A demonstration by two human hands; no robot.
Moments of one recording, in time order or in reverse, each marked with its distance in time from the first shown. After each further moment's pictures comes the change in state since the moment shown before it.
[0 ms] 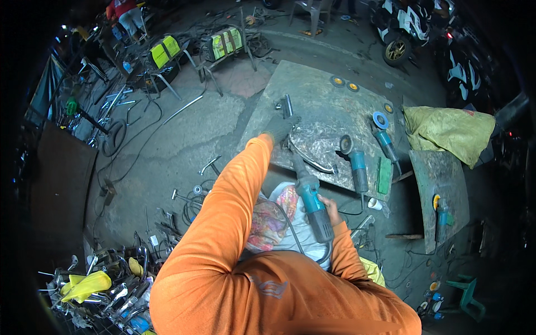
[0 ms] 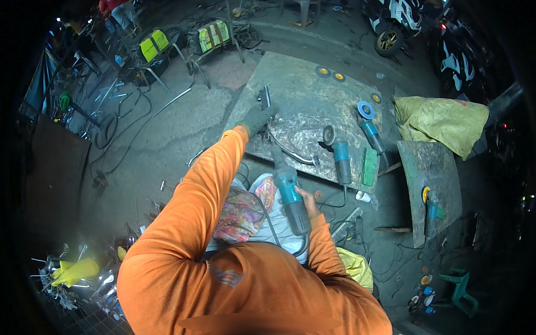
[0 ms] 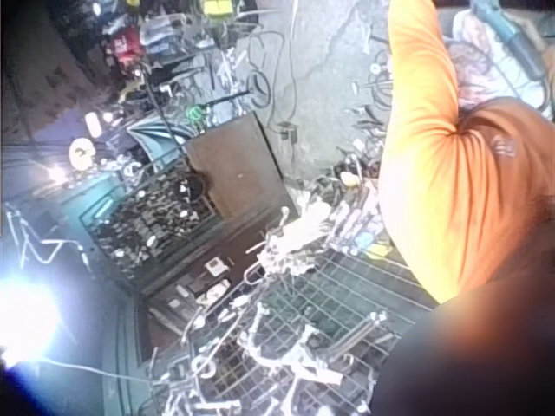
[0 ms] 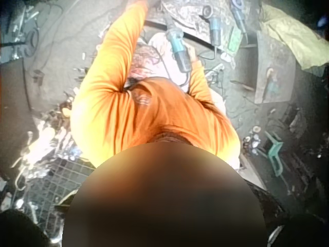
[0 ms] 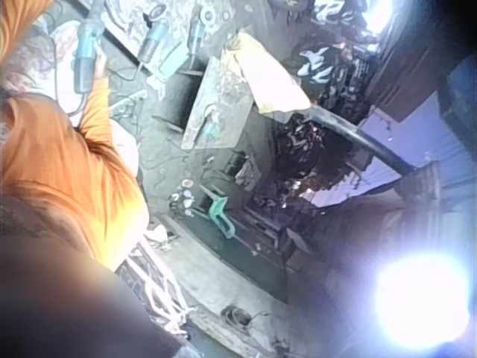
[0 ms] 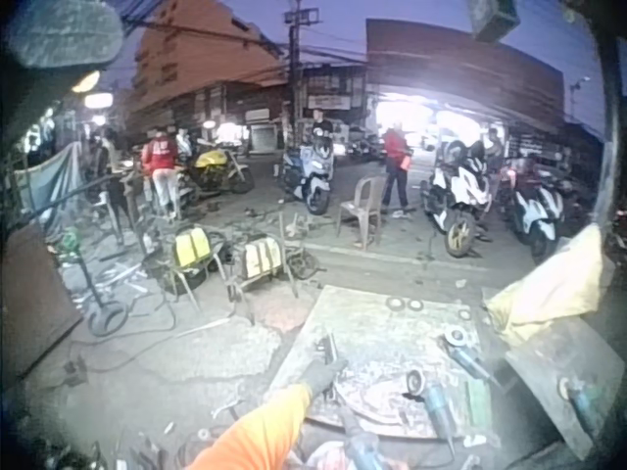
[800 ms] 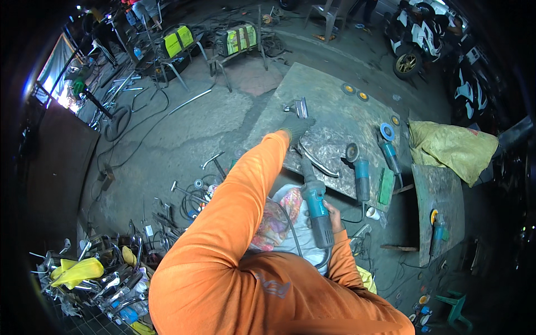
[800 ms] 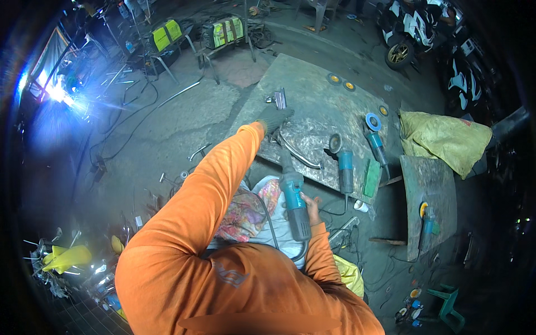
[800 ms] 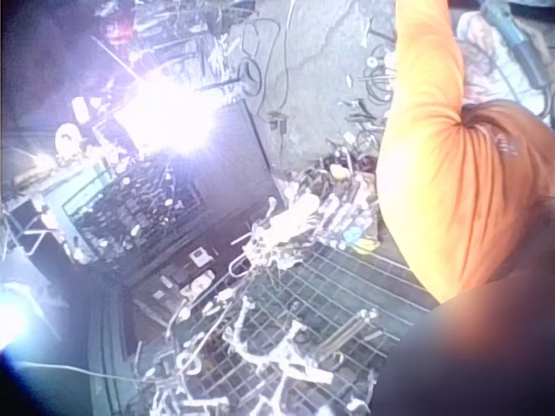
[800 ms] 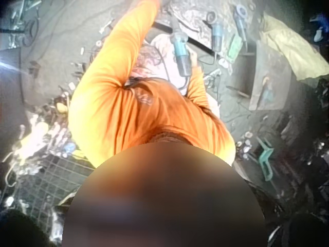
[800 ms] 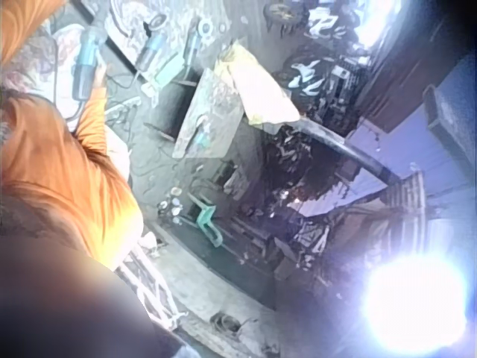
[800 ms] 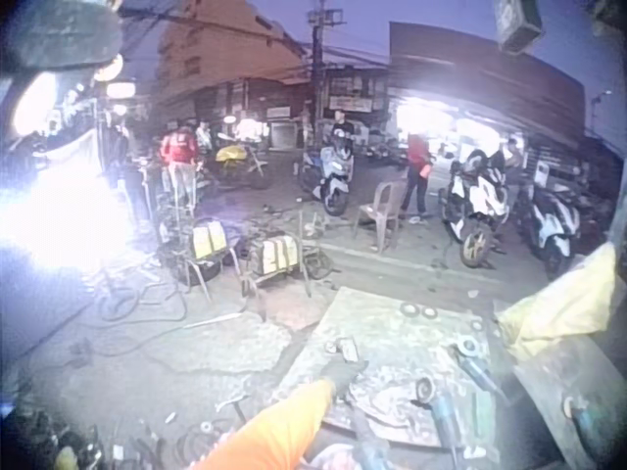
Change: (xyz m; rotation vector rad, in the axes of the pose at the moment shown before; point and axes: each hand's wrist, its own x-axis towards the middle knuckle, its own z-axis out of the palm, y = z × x) left_hand 0.016 0.007 0.013 0.050 0.012 -0.036; right_hand 0.006 0.006 -0.015 0.017 0.002 0.017
